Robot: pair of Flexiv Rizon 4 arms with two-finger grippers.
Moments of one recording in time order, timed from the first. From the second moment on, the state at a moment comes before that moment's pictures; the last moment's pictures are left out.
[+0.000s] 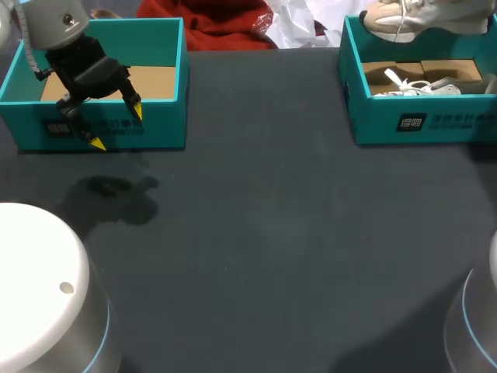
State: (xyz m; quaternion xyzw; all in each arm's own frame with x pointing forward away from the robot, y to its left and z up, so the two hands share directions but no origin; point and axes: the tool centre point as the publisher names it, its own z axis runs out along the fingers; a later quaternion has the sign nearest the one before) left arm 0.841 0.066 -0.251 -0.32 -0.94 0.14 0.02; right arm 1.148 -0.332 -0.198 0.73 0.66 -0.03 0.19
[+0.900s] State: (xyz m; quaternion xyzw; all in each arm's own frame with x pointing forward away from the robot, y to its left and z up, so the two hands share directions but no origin) left arm 0.841 0.066 -0.251 -0.32 -0.94 0.14 0.02; right arm 1.143 -0.352 -0.228 0.74 0.65 -0.02 0.18
